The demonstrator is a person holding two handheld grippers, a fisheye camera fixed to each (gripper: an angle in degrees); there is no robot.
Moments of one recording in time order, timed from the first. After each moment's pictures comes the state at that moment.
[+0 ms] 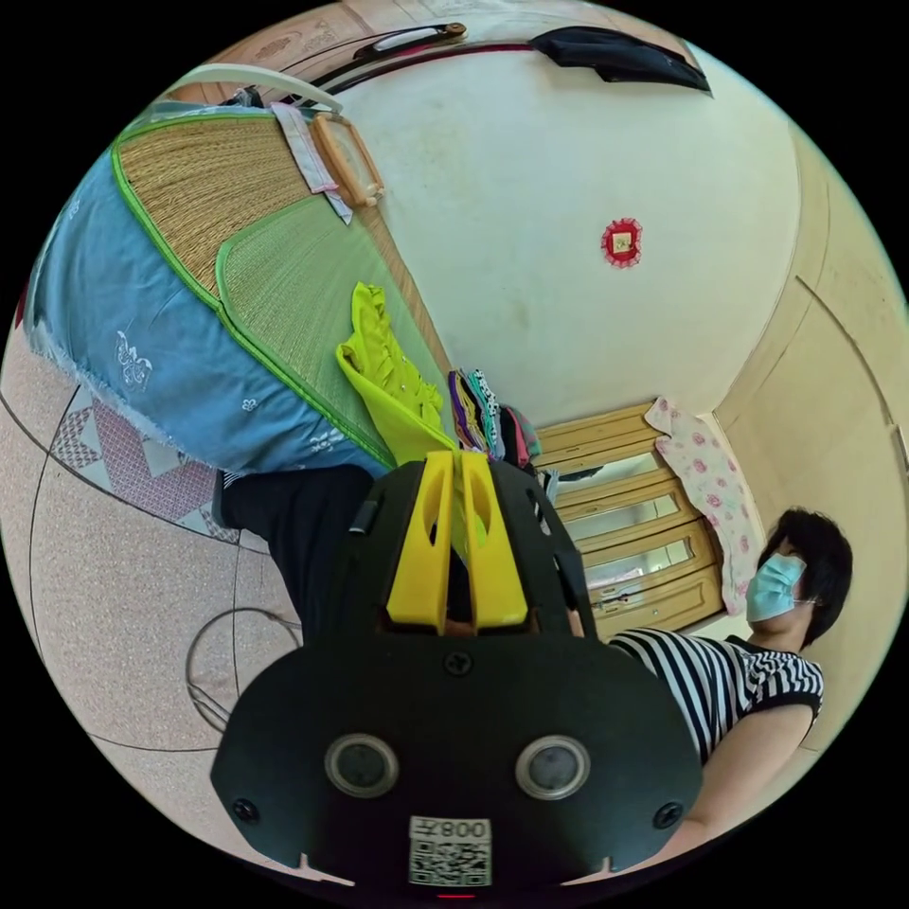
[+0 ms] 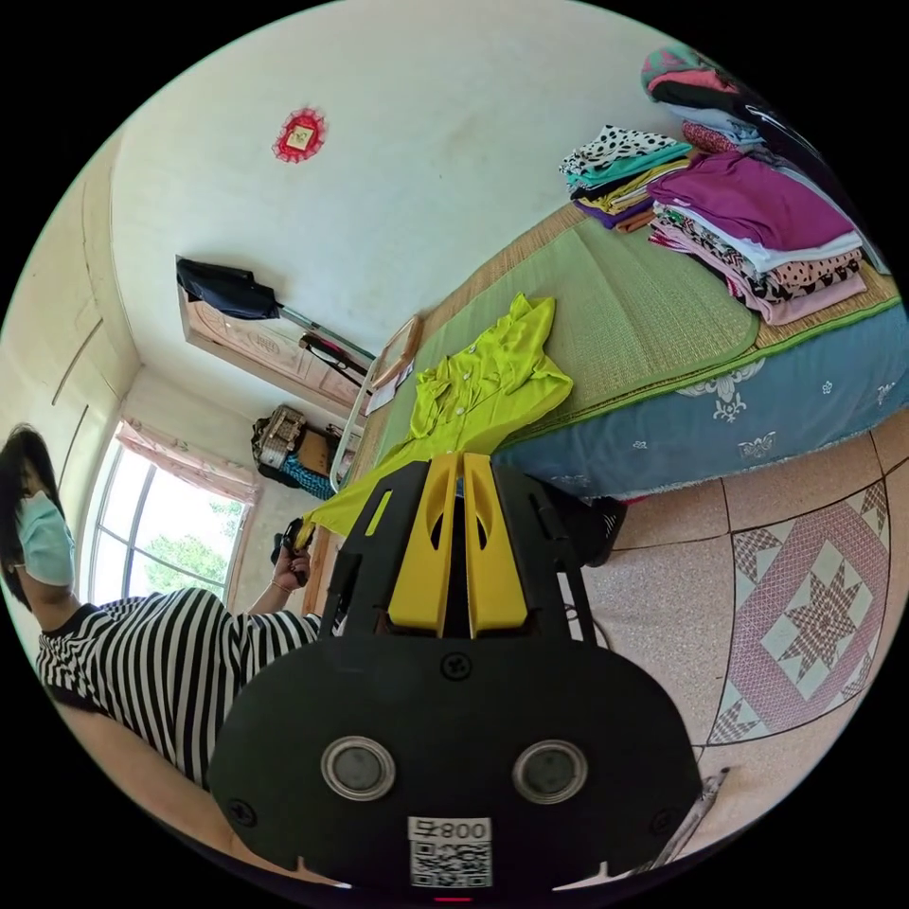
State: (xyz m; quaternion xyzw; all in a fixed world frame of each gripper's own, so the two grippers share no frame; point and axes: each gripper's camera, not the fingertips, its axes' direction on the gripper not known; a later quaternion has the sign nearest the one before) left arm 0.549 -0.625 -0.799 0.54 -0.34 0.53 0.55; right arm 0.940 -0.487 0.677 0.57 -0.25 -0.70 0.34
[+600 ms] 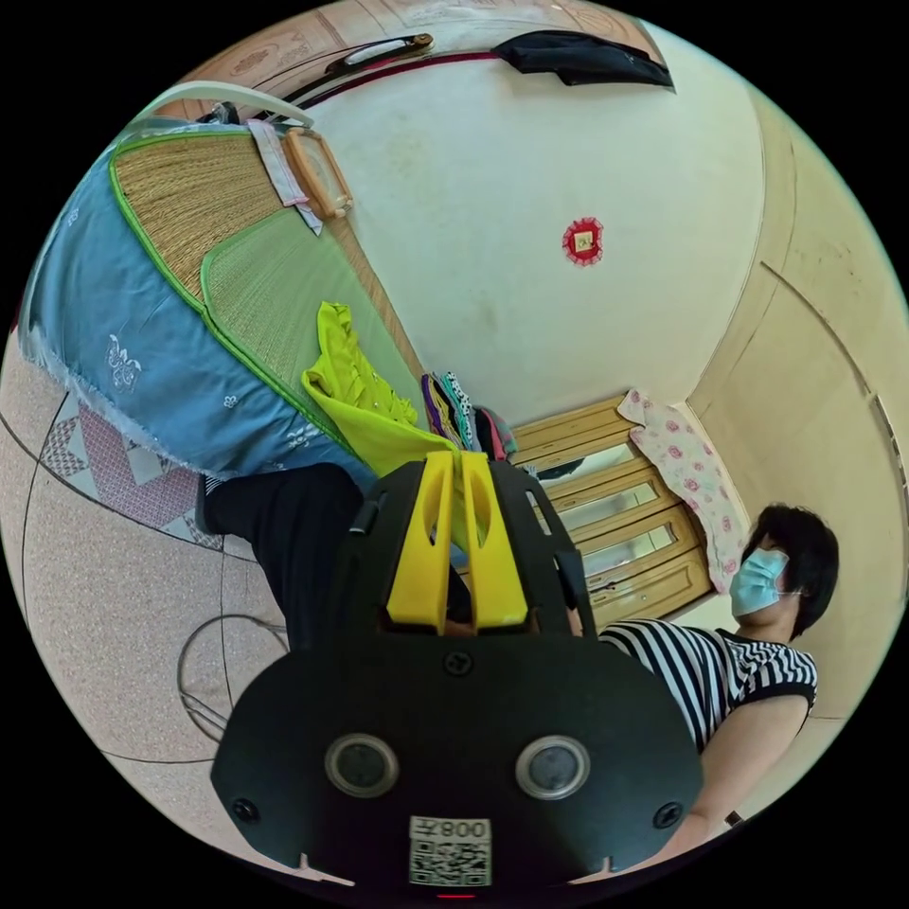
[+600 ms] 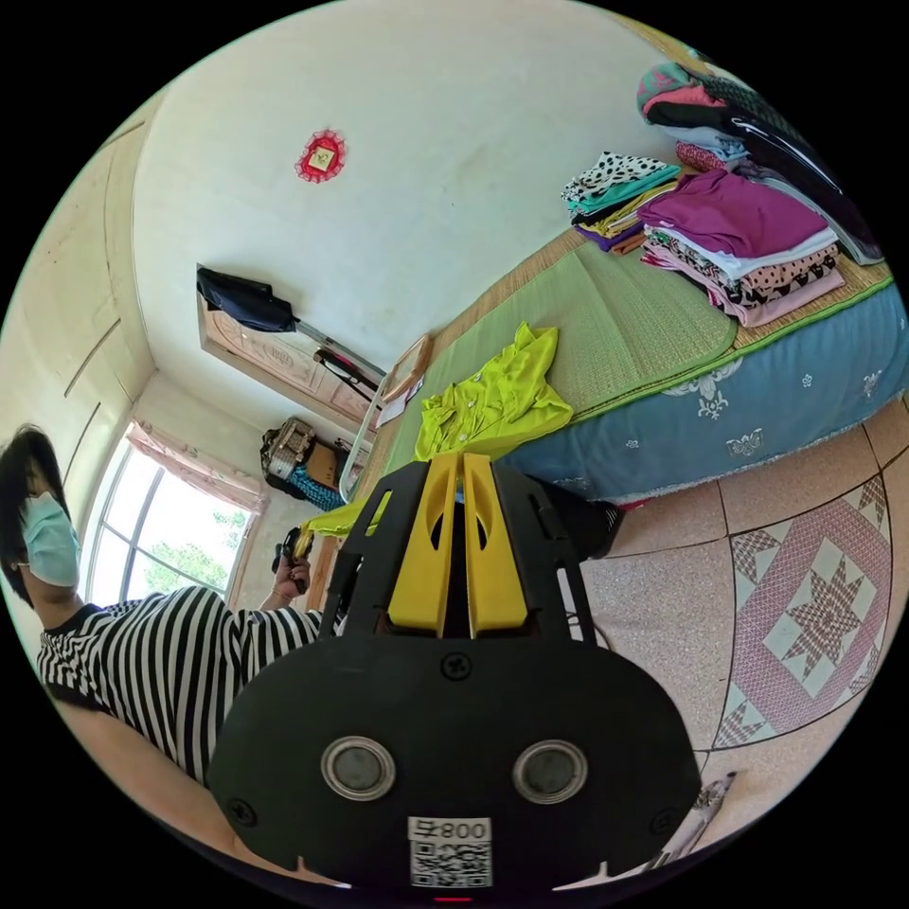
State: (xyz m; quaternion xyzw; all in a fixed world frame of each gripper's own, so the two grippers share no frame) left arm 0.507 -0.600 -0.786 0.52 -0.33 0.57 0.54; right arm 0.996 -0.522 0.702 0.58 -0.28 -0.70 0.31
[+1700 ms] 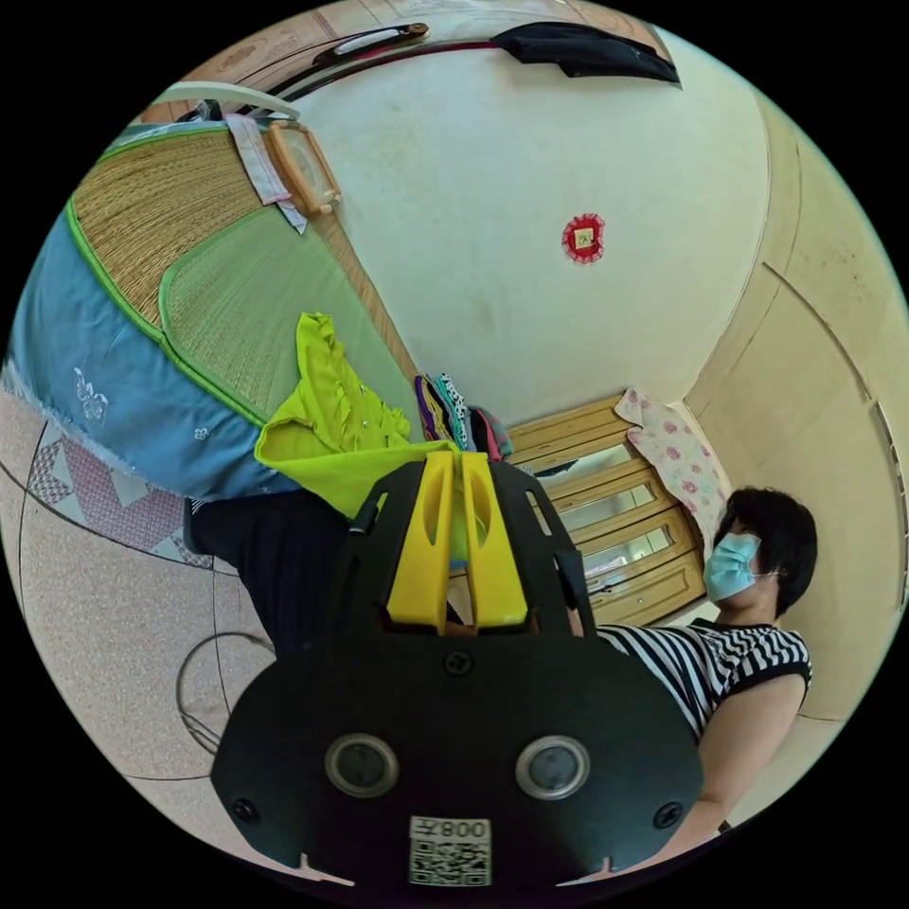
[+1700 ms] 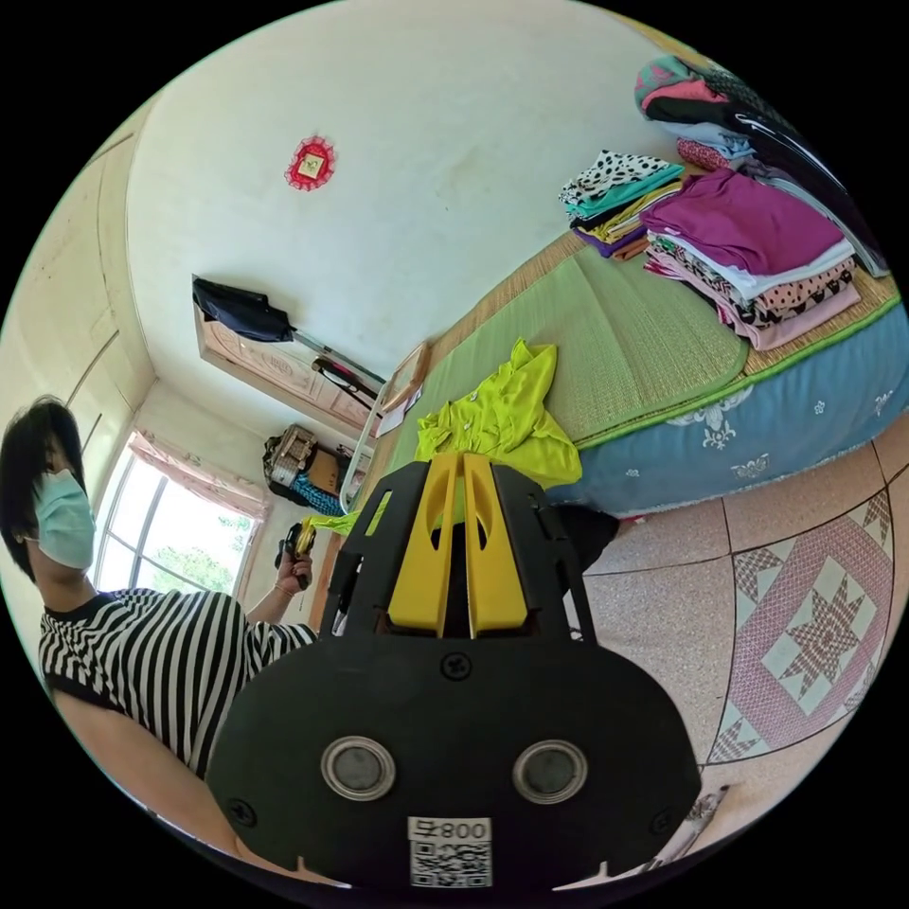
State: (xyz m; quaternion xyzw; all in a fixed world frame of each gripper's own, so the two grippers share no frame) left arm 0.641 -0.633 -0.782 0.51 -0.33 0.58 0.54; right arm 0.936 -0.496 0.622 0.57 -0.28 -0.71 0.31
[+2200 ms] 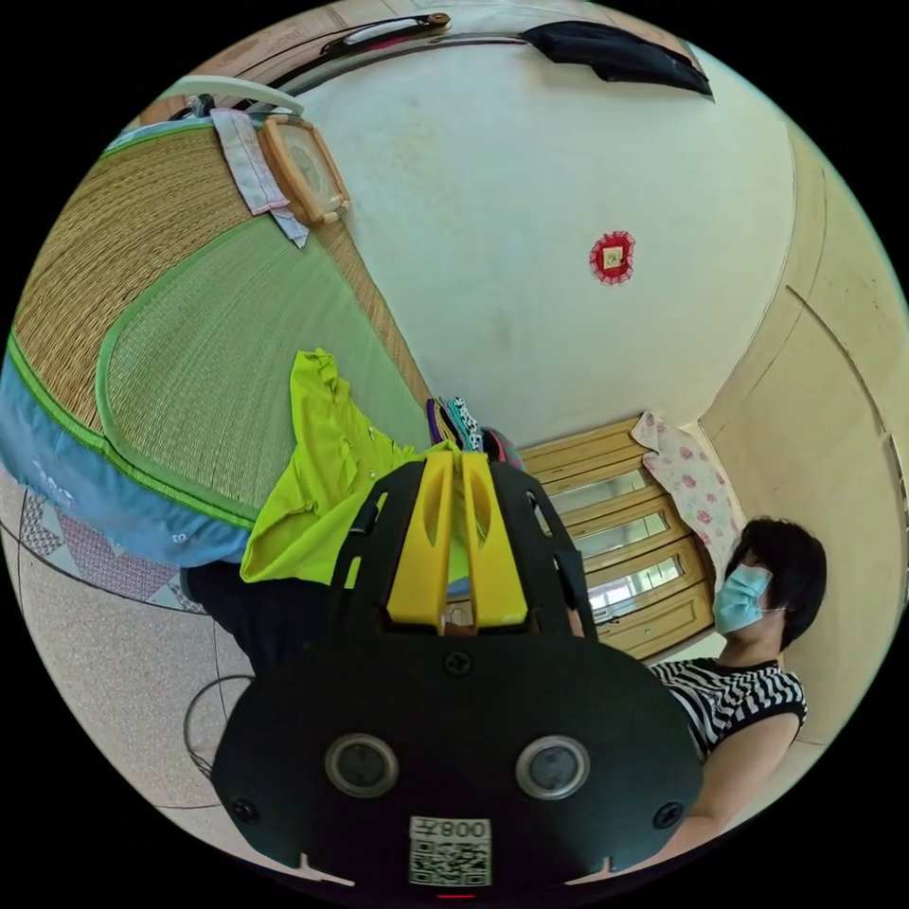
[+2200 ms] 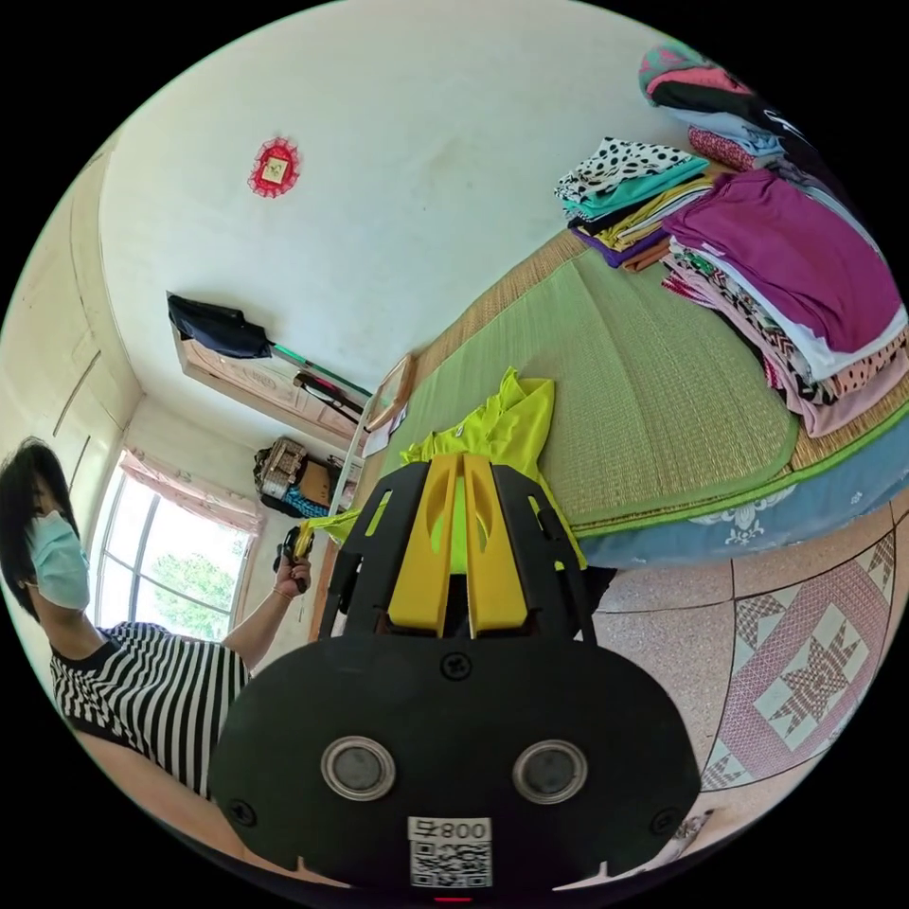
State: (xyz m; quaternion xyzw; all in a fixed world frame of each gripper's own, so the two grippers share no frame) left arm 0.811 -0.687 -0.806 0.53 -0.33 0.57 0.54; right arm 0.811 -0.423 0.497 0.57 -0.29 -0.70 0.32
